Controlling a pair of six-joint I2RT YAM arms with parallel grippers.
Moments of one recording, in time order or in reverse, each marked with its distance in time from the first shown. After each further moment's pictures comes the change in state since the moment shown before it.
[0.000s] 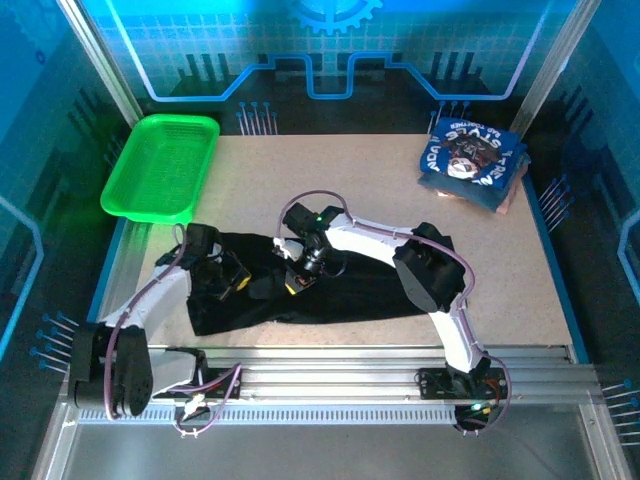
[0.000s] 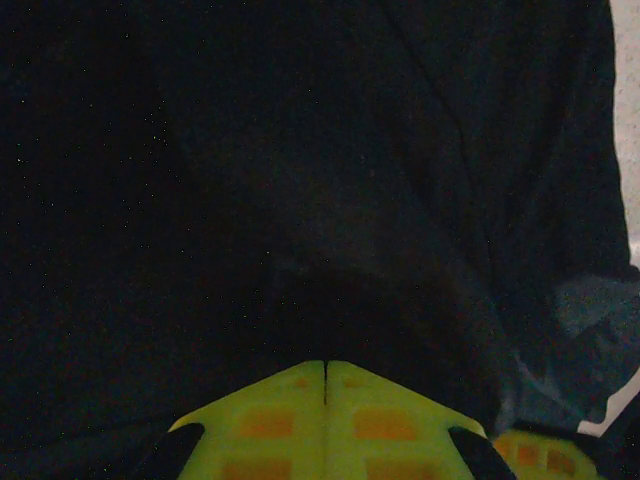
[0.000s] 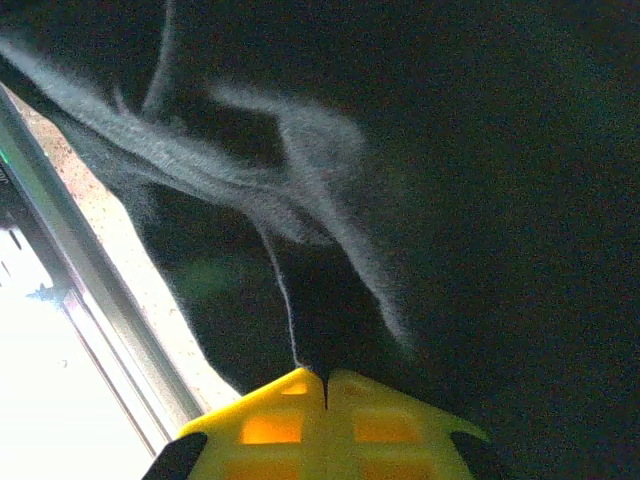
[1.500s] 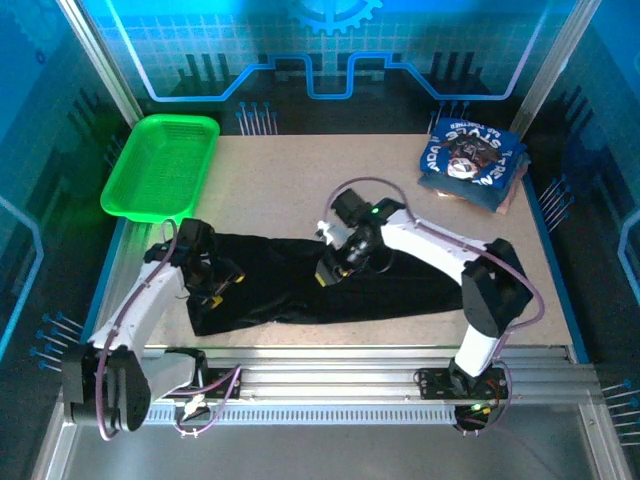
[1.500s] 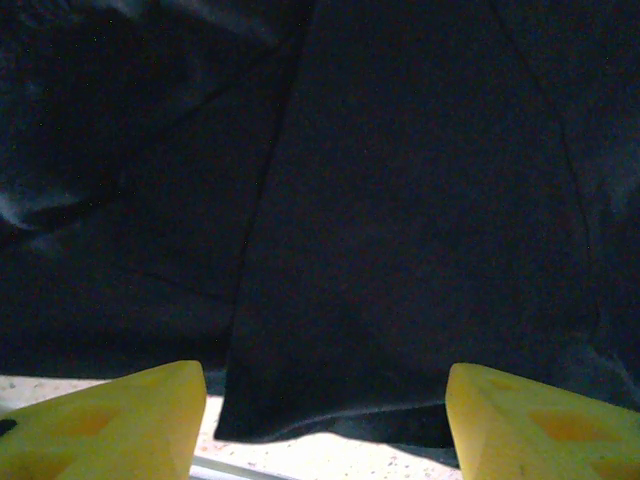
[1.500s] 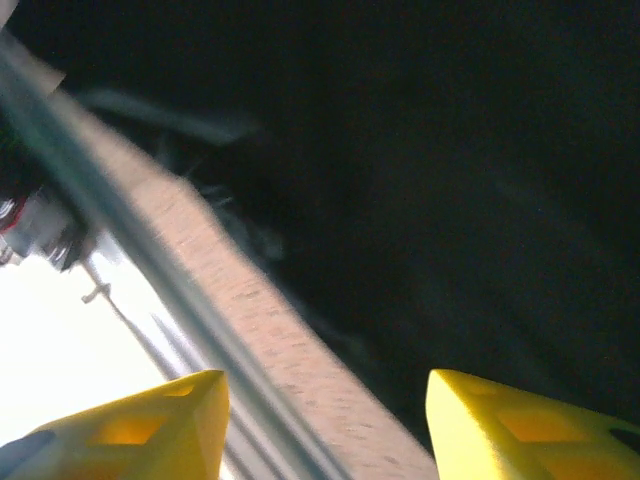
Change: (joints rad) left arm -0.003 -0.047 0.150 -0.371 -0.175 0.048; right arm -0.177 -0.407 -0.298 -0.036 0.108 0.045
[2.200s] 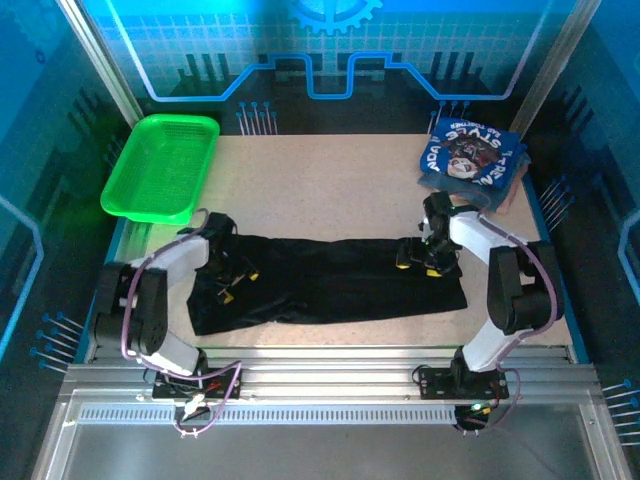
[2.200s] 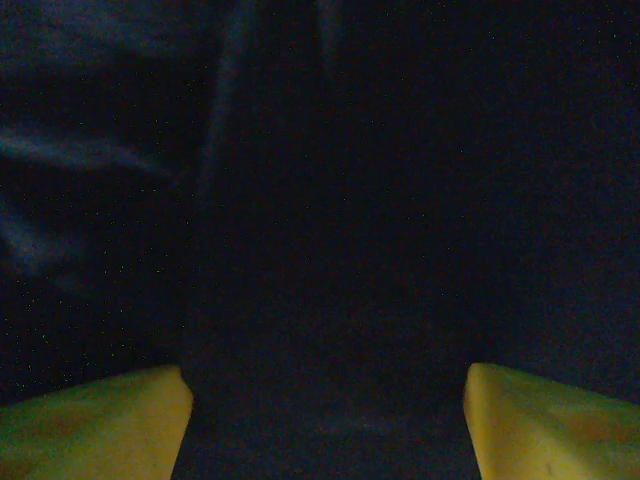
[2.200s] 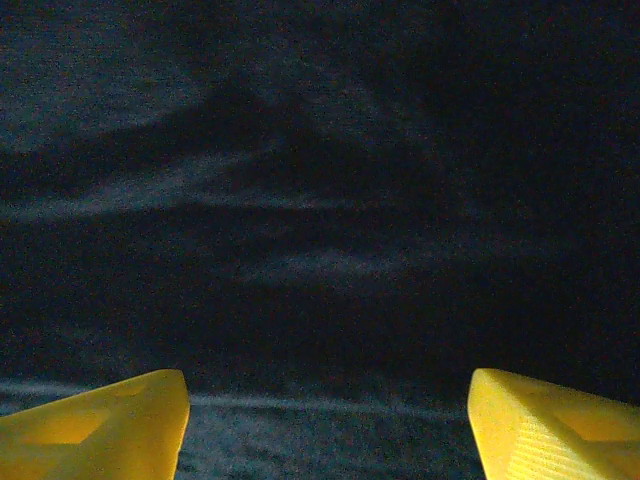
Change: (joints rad) left arm -0.058 0.414 0.052 0.195 -0.021 -0.004; right arm -0.530 -0.051 -0.335 0.105 0.227 0.204
